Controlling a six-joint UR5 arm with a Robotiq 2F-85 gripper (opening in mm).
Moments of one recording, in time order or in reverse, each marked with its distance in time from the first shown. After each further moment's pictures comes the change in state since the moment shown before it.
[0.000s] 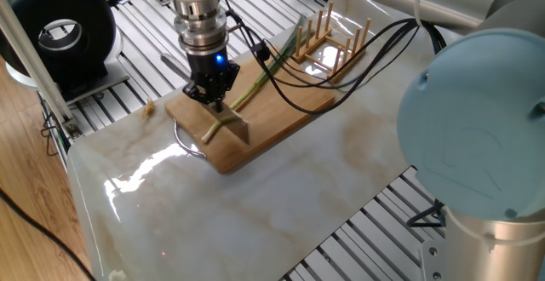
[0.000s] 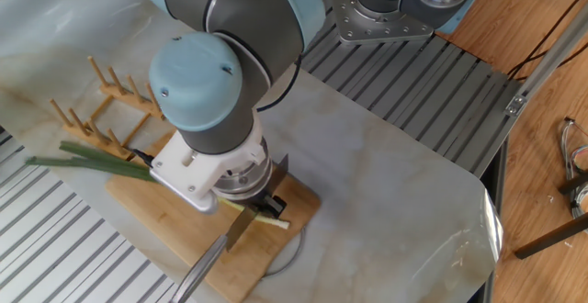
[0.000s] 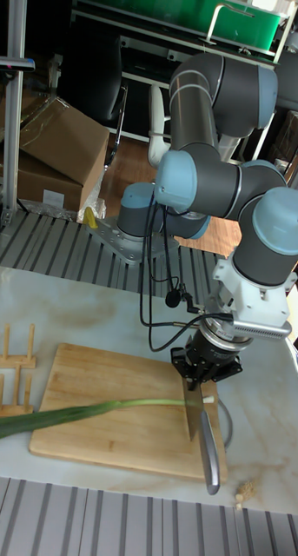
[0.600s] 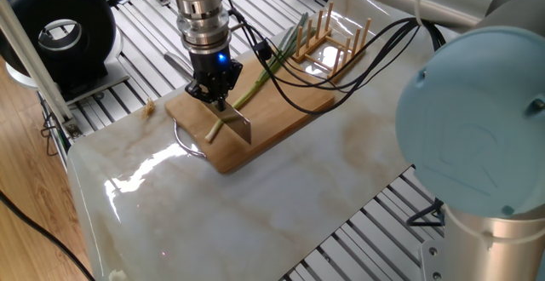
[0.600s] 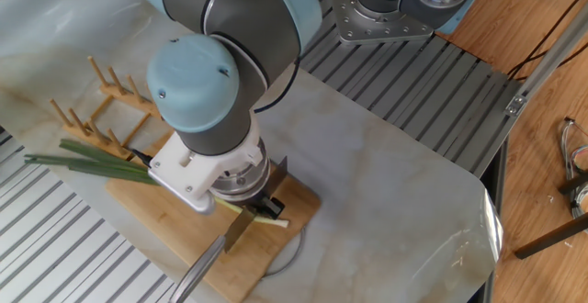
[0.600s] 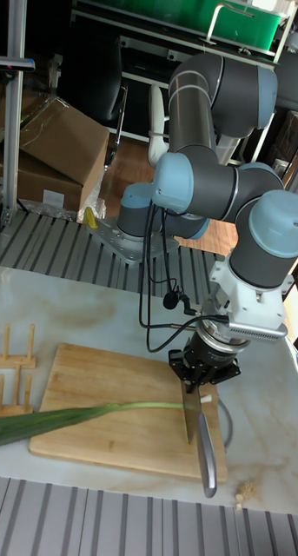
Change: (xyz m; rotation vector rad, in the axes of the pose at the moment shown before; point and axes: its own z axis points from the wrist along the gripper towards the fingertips) arm -0.001 0.000 0.005 -0.004 -0.002 0.011
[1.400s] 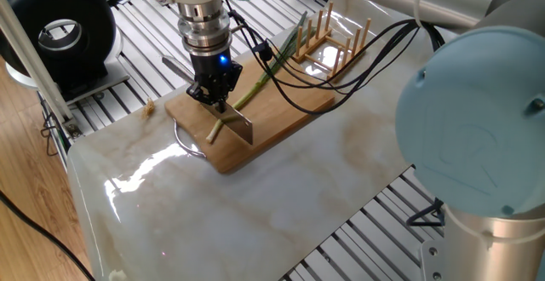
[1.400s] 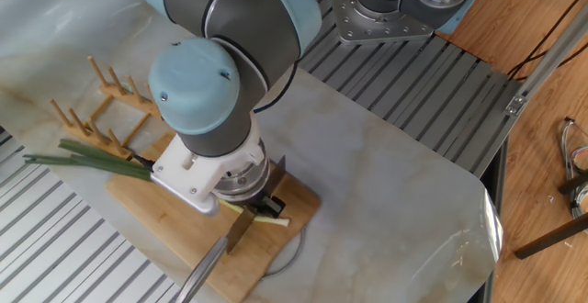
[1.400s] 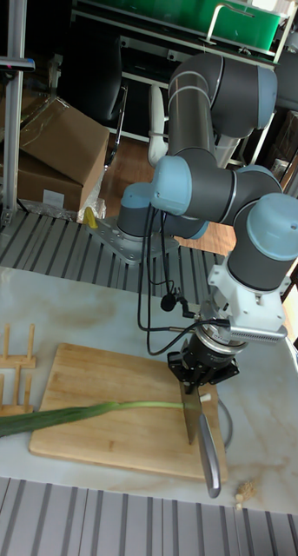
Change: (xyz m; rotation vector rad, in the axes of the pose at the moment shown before) arm 0.001 -0.005 0.004 0.010 0.002 -0.063
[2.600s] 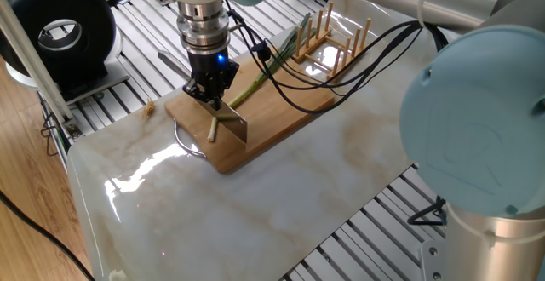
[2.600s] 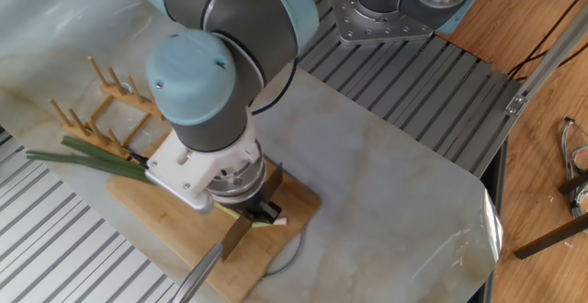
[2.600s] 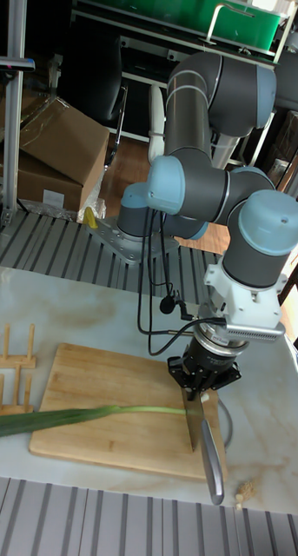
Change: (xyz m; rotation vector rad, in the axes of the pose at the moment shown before) arm -0.015 0.006 -0.003 -0.045 -0.049 0.021
